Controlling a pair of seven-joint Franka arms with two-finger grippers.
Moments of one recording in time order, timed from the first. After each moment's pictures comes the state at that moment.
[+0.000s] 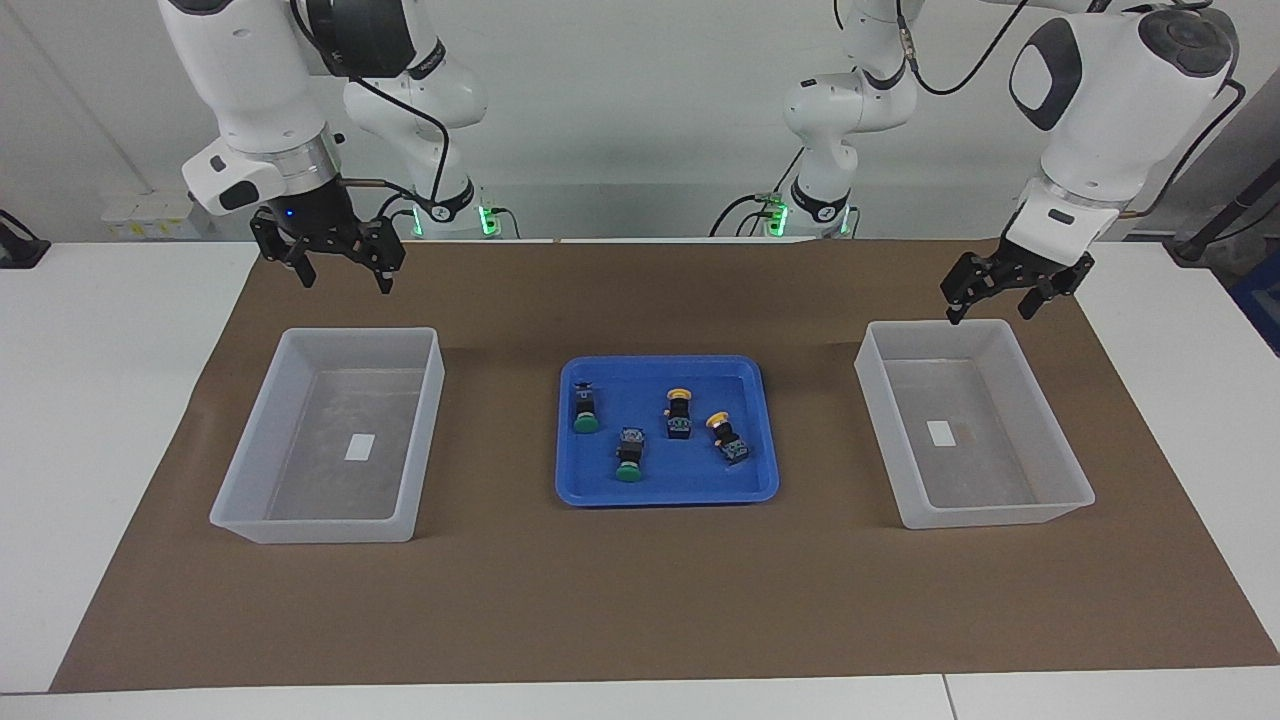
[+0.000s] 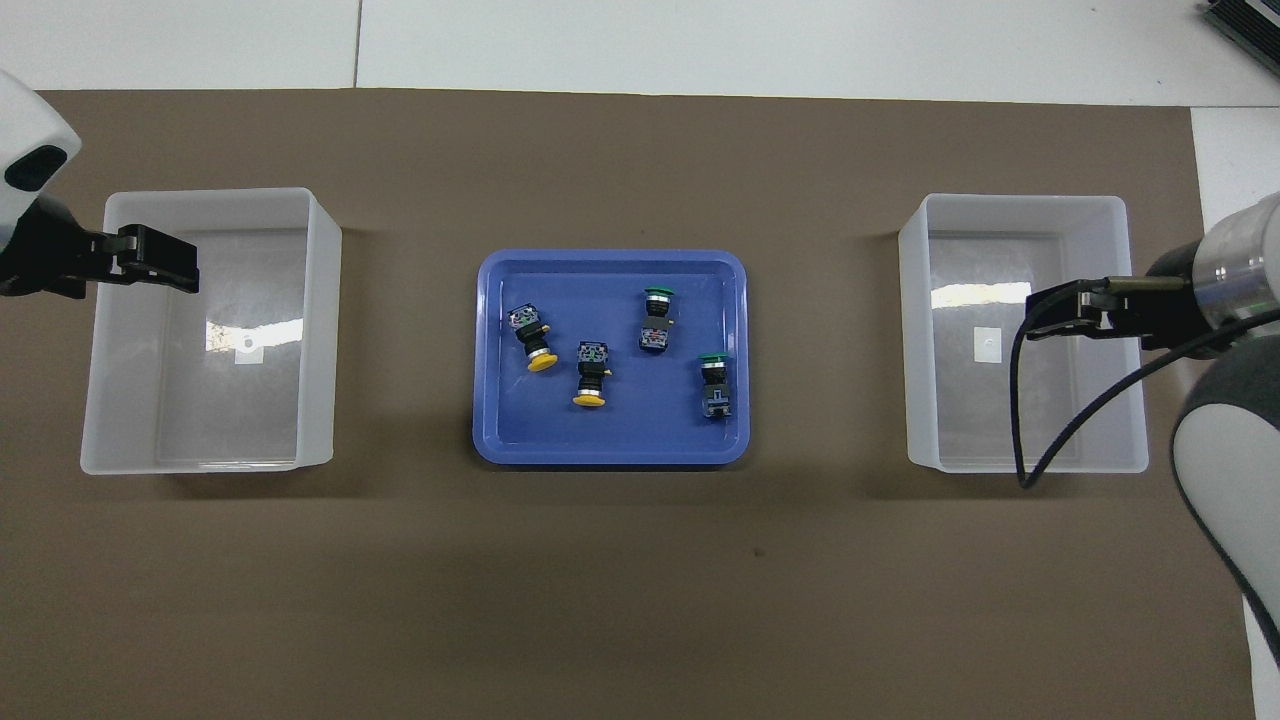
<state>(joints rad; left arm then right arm) 0.06 0.08 -0.14 -1.59 0.00 1.70 -0.07 0.11 -0.03 0.00 -1.70 -0.04 1.73 0.21</state>
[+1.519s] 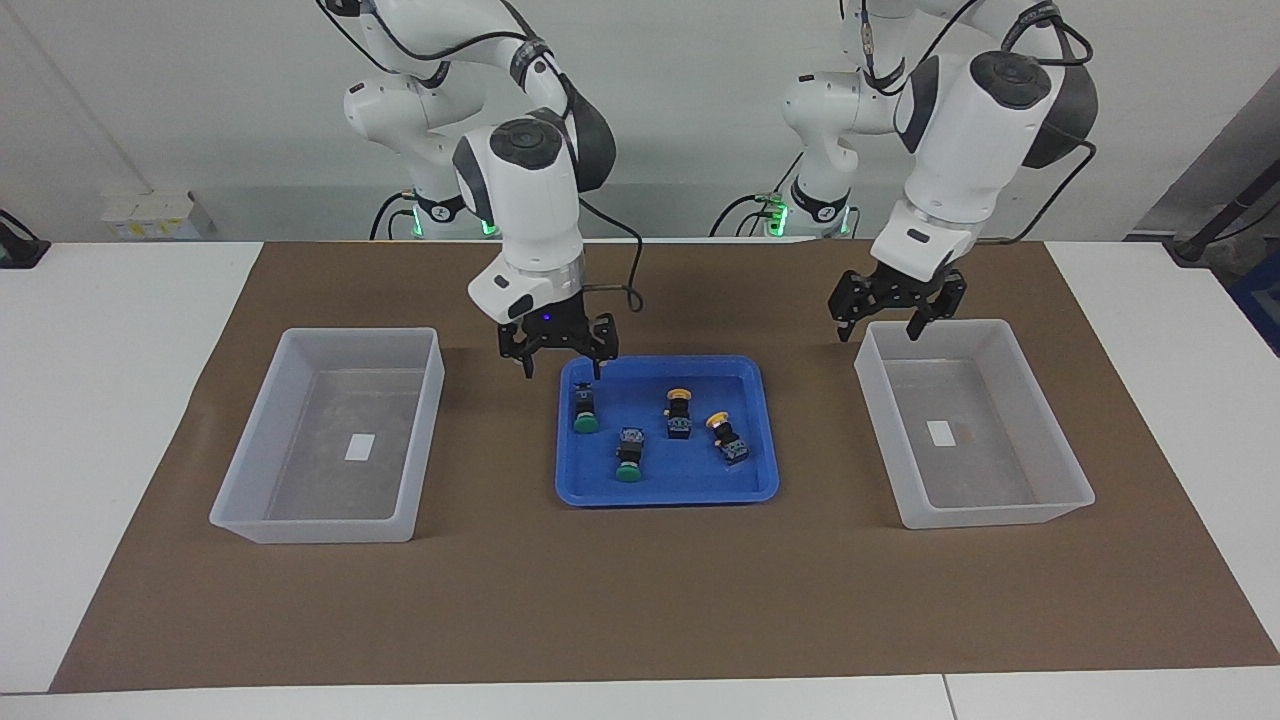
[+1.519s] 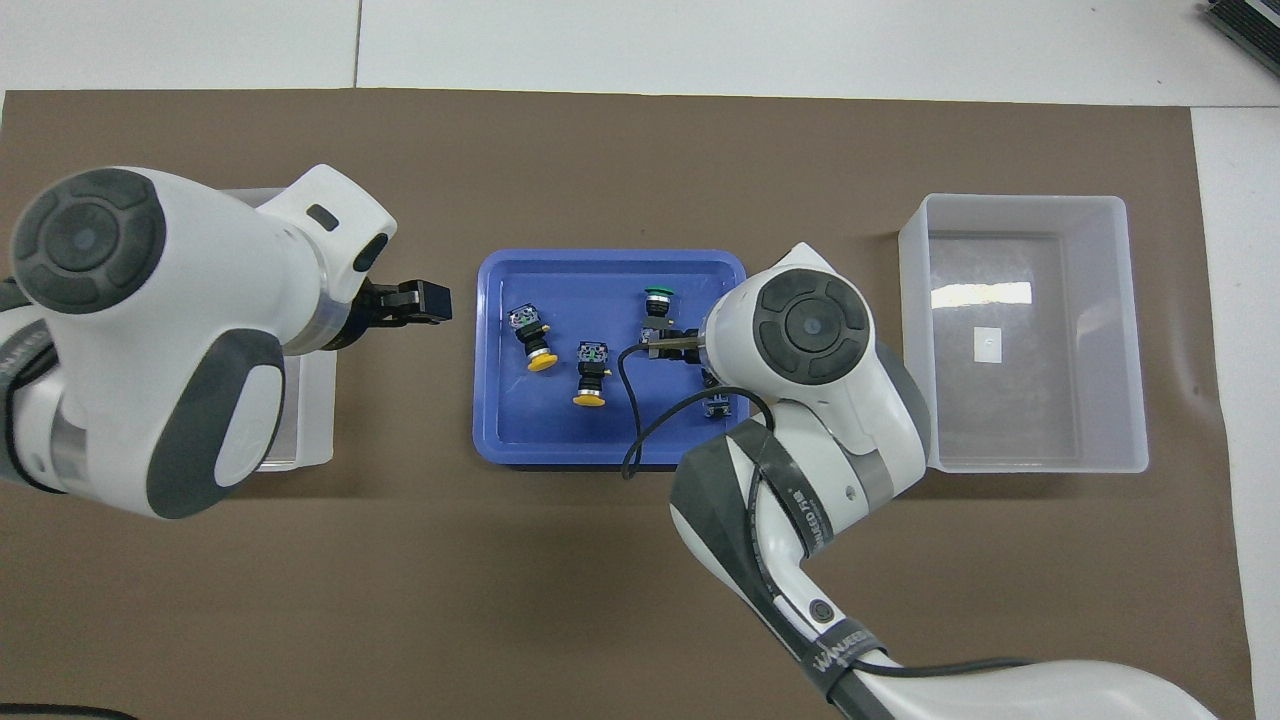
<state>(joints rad) -0.23 0.04 -0.15 -1.89 -0.01 2.07 -0.42 0.52 0.26 0.00 -1.87 -0.04 2.24 0.56</state>
